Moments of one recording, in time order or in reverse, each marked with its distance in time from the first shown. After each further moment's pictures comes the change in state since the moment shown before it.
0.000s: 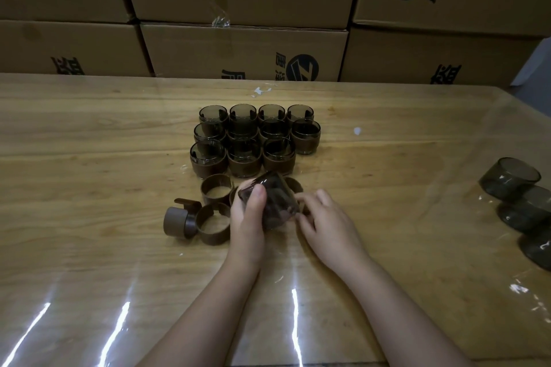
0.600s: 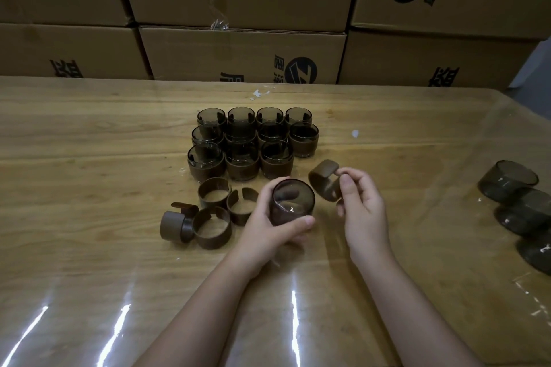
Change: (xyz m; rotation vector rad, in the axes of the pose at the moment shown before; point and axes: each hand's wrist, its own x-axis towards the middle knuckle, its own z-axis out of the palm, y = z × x) left_hand 0.005 -0.013 0.001 0.054 -0.346 -0.195; right_hand 0.003 0.000 -0.031 1.004 0.475 0.198
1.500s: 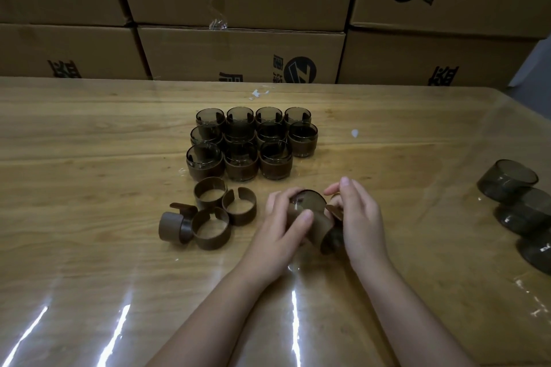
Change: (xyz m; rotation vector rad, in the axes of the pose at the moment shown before) left_hand -0.009 0.005 0.013 0.506 -0.027 0.146; right_hand -0.010 -0.005 0.001 -0.076 -0.059 0.082
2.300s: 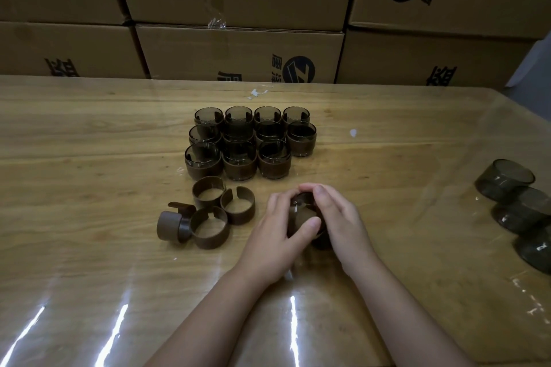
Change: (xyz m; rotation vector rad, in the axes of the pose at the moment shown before) left_hand 0.000 -0.003 0.000 0.226 -0.023 0.009; right_hand 0.000 0.010 0.004 0.012 -0.276 -0.021
